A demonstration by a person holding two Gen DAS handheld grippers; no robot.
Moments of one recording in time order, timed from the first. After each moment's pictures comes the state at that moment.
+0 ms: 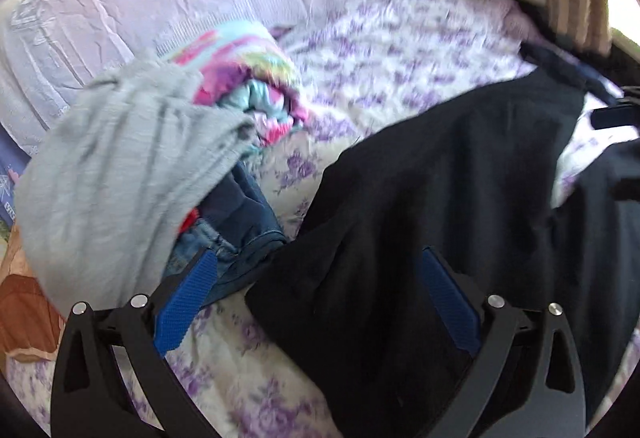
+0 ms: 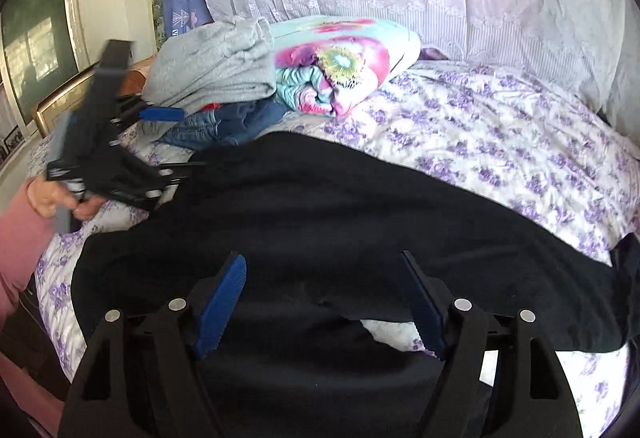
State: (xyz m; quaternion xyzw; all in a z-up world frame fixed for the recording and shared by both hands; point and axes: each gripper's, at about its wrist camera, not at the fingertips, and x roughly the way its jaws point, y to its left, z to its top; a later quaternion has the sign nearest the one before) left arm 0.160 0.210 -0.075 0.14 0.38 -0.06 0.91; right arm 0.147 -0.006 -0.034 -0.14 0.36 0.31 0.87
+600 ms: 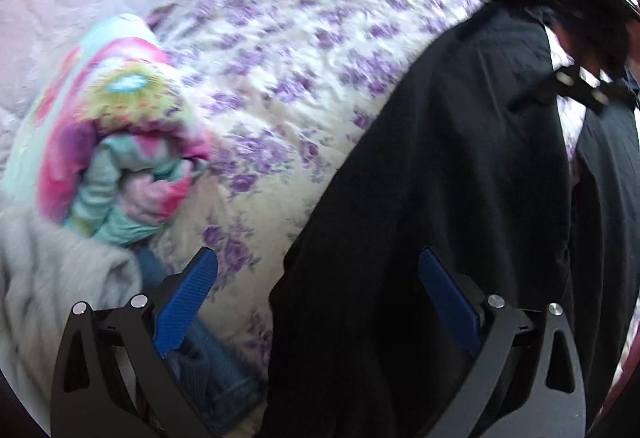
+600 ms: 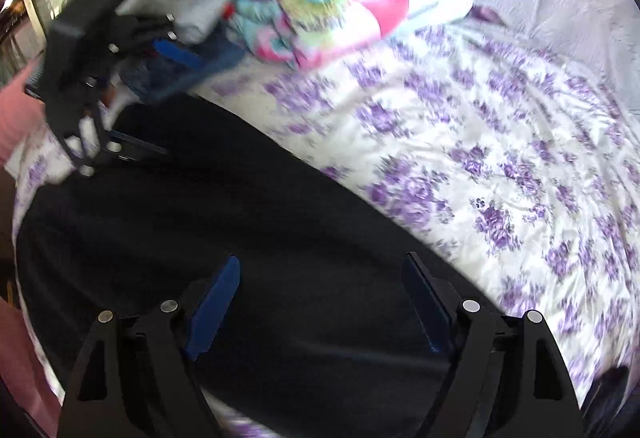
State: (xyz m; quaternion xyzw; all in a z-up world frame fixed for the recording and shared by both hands) left arm 0.279 0.165 -0.096 0.23 0.47 -0.23 0.82; right arm 0.339 -0.007 -0.076 -0.26 0.46 0.39 0.75
